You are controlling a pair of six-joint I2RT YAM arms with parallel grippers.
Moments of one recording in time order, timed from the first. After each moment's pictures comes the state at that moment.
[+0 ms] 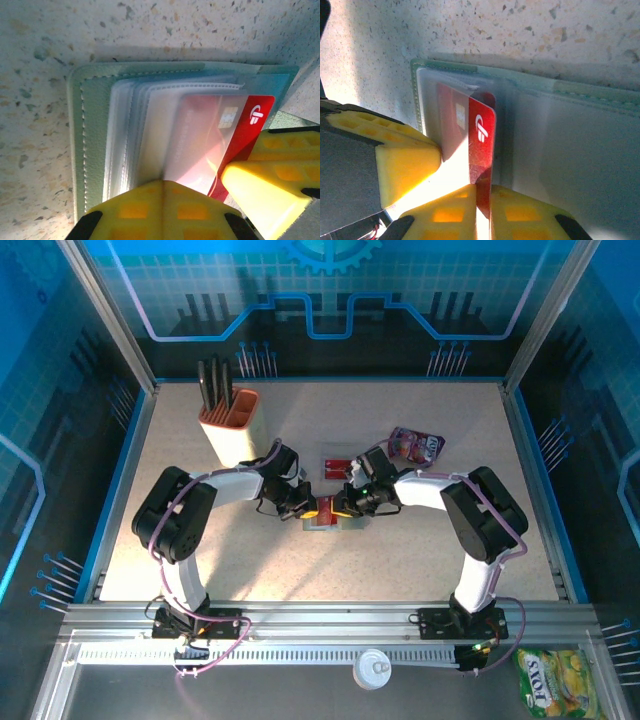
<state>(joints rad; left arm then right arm) -0.45 1.83 1.00 -0.35 0.58 -0.82 0.53 1.81 0.94 -0.17 -0.59 0.69</state>
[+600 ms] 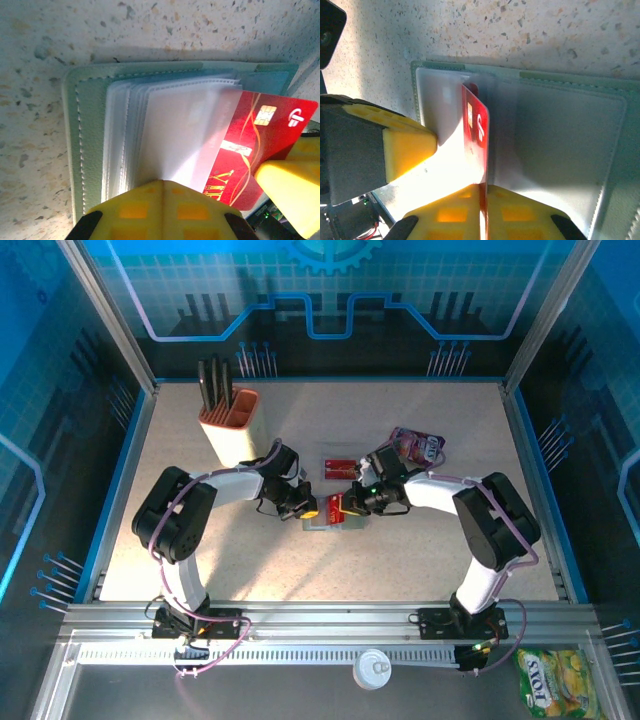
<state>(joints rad) -0.45 1.83 1.00 -0.36 0.58 -0.82 0.48 1.74 0.90 -0.21 -0.58 0.65</state>
